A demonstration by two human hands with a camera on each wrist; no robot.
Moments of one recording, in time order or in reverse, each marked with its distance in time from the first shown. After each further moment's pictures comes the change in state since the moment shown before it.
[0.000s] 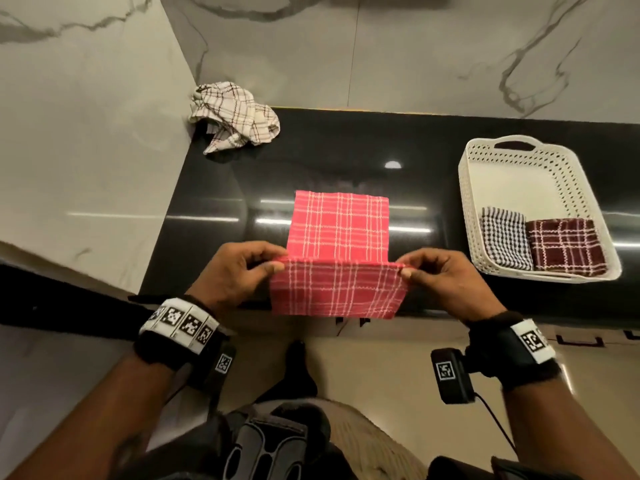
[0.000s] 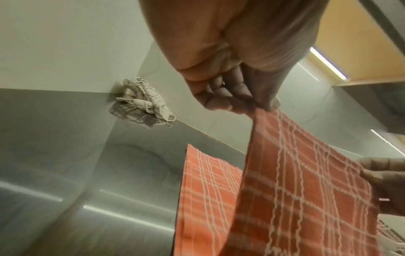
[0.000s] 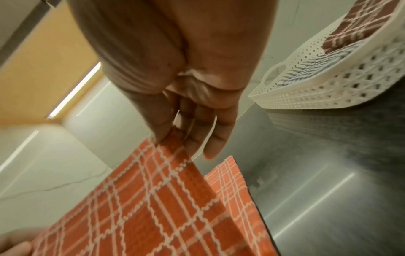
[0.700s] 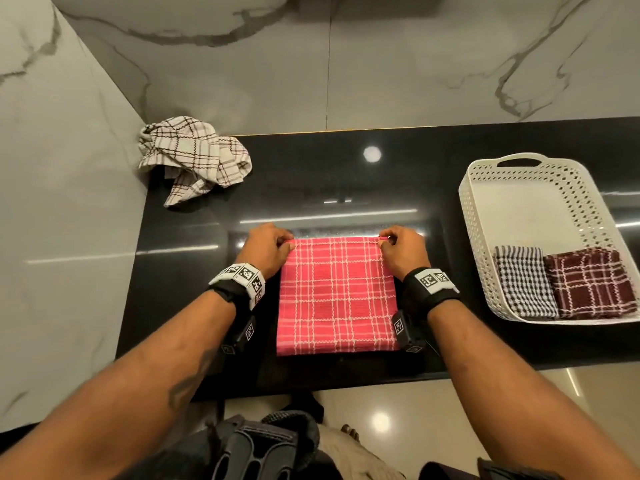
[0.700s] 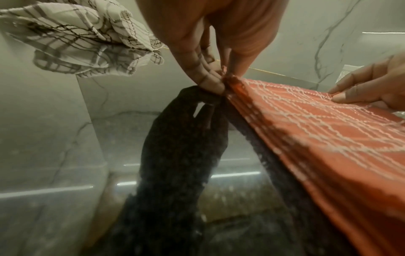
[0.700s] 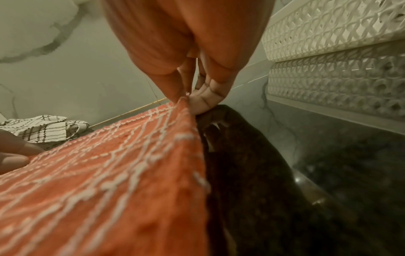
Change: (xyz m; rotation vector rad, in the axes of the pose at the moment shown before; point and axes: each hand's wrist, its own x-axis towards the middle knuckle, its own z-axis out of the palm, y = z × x) left_hand 0.232 -0.093 0.017 0.465 -0.033 -0.186; right_hand 0.233 0.070 0.003 -0.476 0.409 0.251
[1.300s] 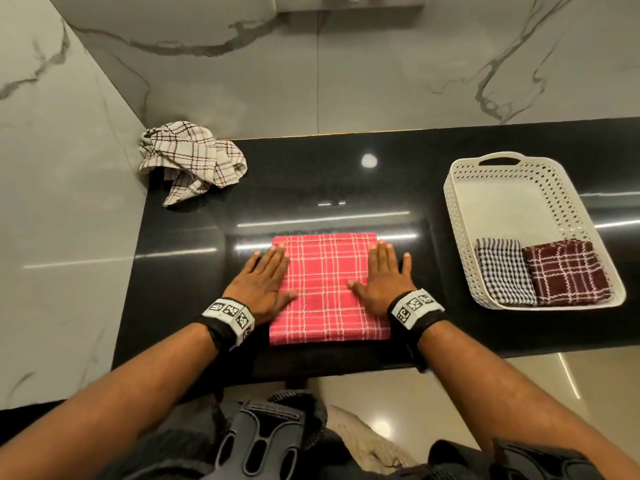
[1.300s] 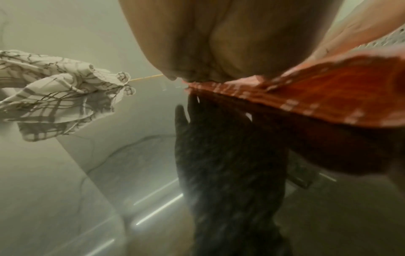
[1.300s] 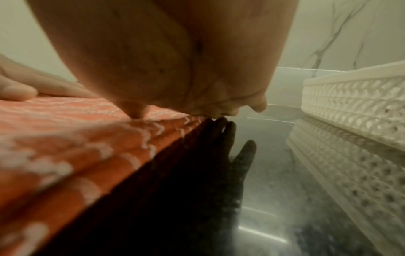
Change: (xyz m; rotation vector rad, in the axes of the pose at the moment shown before) left_hand -0.077 -0.015 0.028 0.724 -0.334 0.253; right_hand -0.074 0.011 0.005 -0.730 -0.451 -0.135
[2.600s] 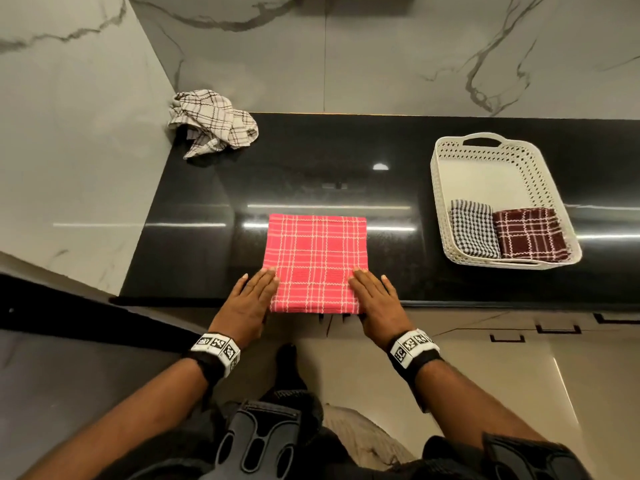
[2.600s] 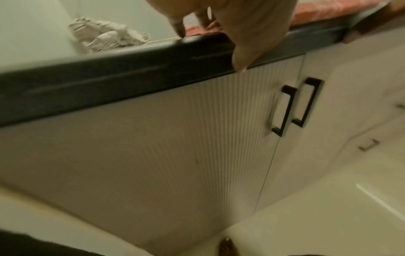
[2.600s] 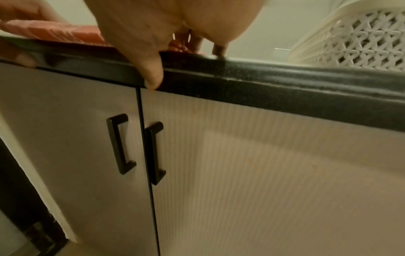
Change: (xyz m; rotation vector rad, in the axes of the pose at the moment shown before) left_hand -0.134 0.092 0.106 -0.193 0.367 -0.013; right_hand -0.118 0.035 0.130 0.087 0.467 -0.429
